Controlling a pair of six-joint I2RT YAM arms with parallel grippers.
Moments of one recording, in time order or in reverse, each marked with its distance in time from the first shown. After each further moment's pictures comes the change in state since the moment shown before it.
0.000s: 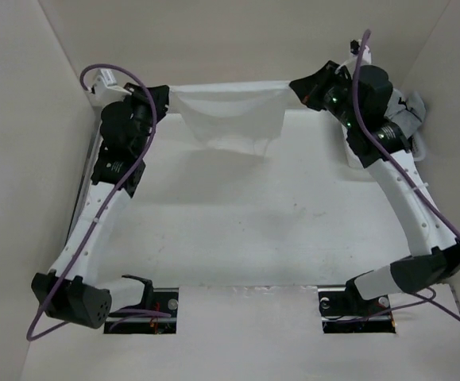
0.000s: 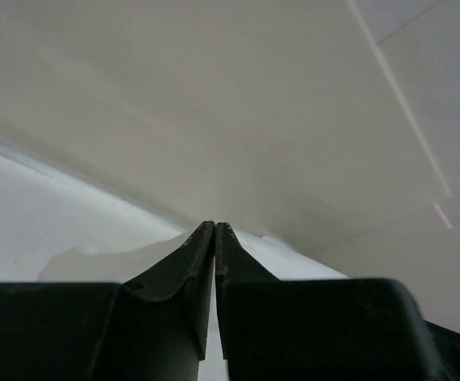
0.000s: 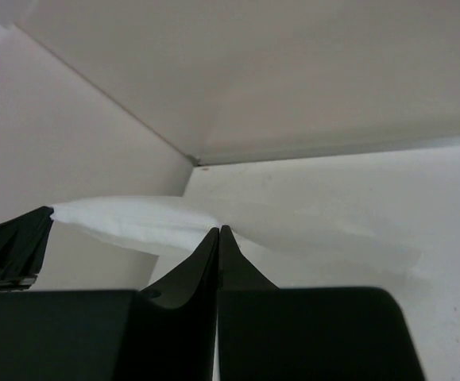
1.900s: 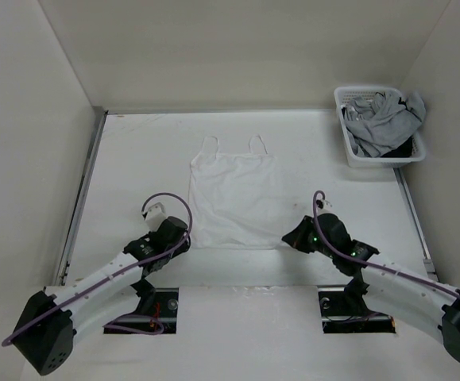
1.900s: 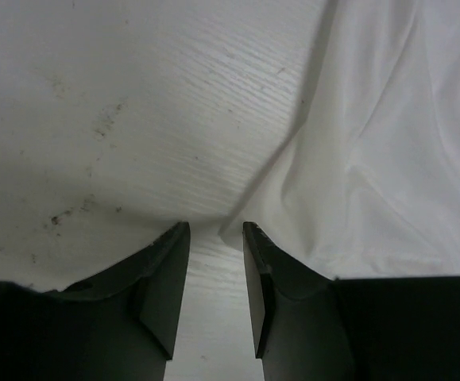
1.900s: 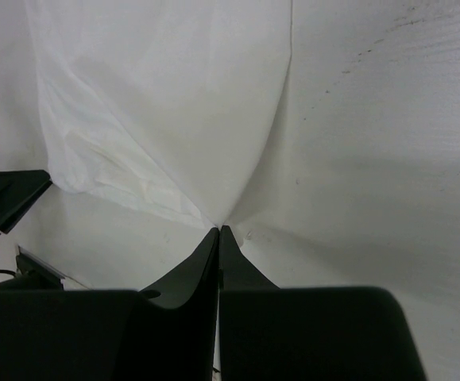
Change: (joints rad) left arm -0.419 -0.457 -1.008 -0.482 -0.249 -0.201; right arm 0.333 -0.648 -1.479 0.270 0.119 0.321
